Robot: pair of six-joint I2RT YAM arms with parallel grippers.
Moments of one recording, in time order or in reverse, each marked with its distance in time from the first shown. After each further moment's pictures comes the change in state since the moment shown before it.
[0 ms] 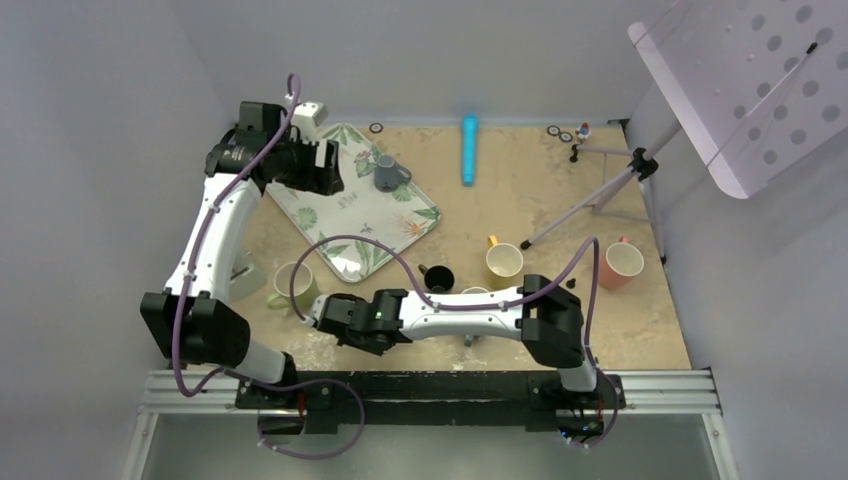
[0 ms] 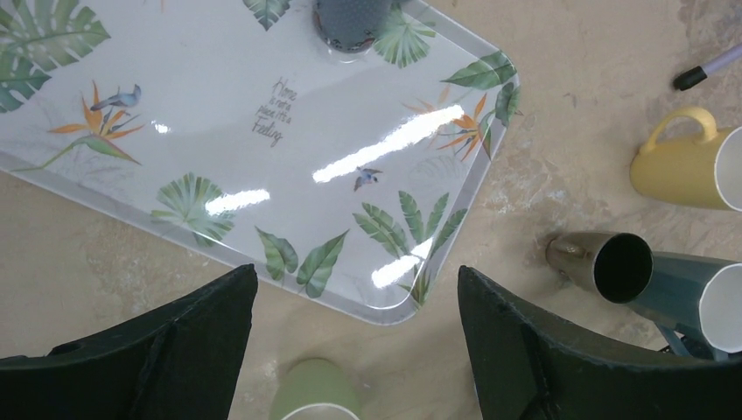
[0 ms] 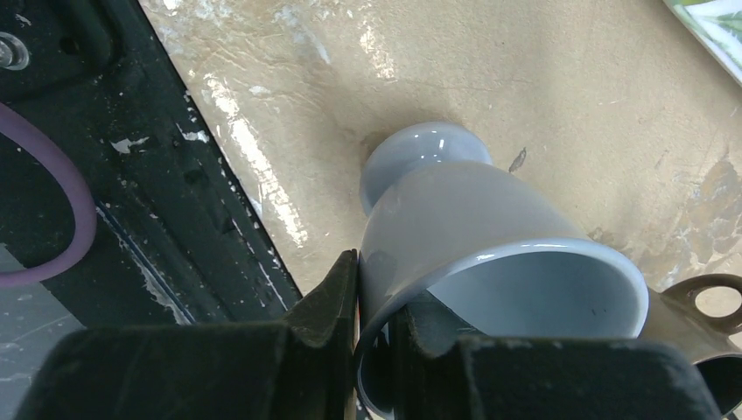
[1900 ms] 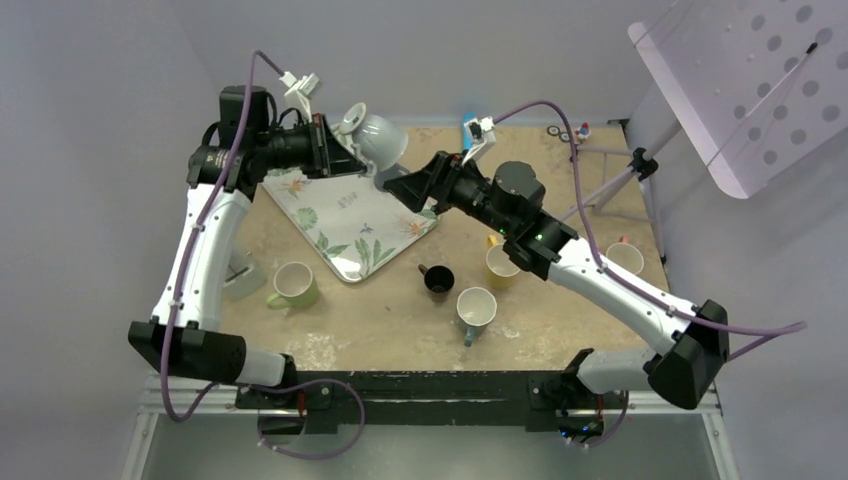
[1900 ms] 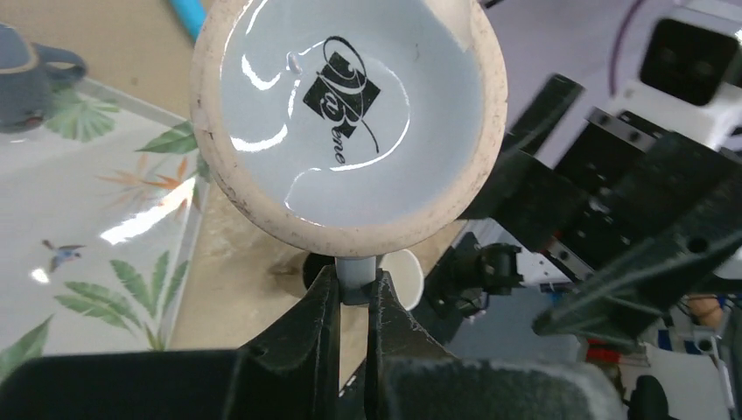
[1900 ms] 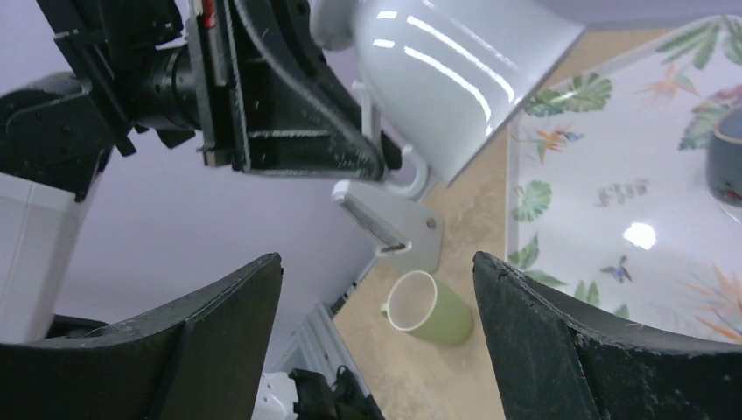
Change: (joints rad) left arm -0.031 -0.060 0.100 0.079 0.484 -0.412; right arm -0.619 -0.707 -0.448 0.956 -0.366 0.656
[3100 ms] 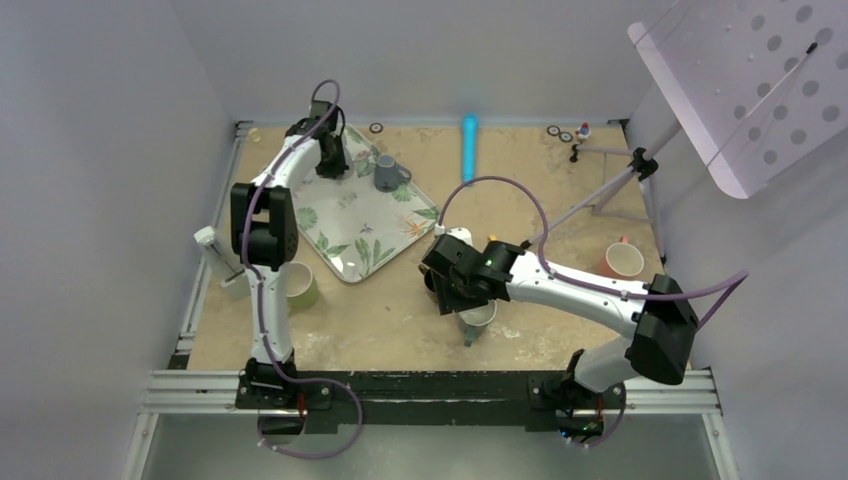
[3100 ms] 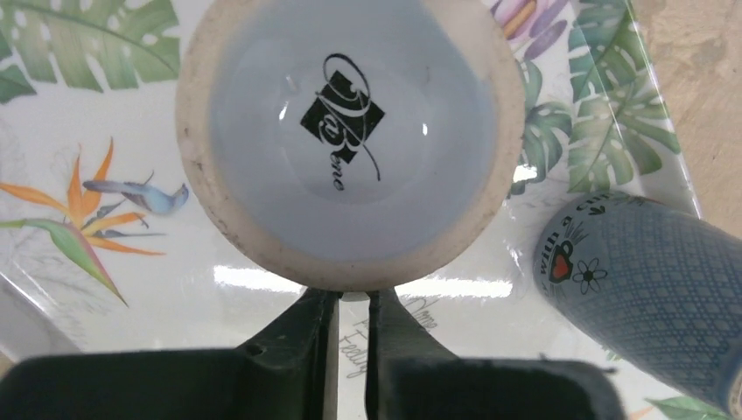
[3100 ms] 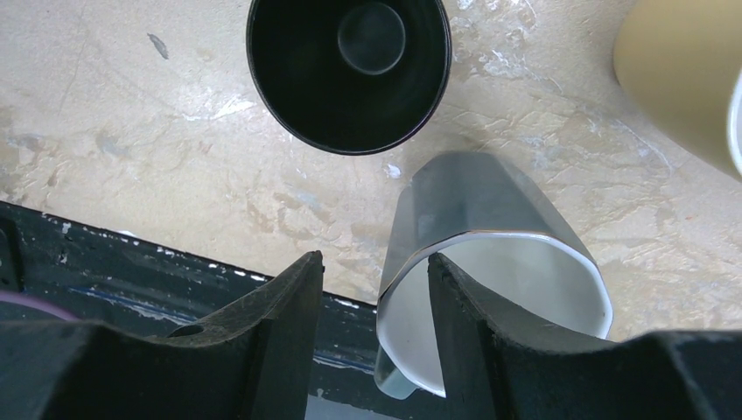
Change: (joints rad) left arm -0.014 0.838 0.280 0.116 -0.930 0.022; right arm 0.250 0.177 -0.027 -1.027 0.346 0.028
